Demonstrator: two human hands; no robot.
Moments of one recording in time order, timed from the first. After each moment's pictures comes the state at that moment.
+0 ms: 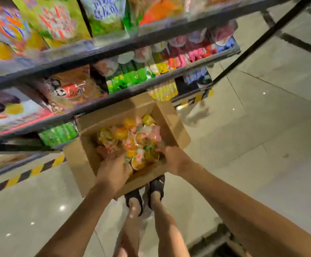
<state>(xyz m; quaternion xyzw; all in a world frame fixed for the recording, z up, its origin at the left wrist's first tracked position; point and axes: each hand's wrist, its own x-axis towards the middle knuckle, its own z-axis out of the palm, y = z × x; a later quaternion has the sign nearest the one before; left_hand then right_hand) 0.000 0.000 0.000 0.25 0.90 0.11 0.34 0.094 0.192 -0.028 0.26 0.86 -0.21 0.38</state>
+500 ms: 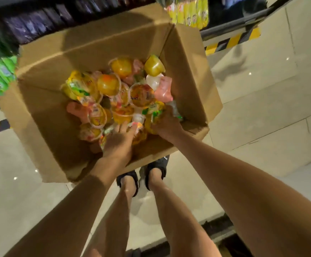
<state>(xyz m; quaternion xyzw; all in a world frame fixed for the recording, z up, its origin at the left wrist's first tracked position) 0.043 0.024 -0.289 0.30 0.87 0.05 0.39 0.078 0.195 -0.274 0.37 0.78 -0.37 0.33</state>
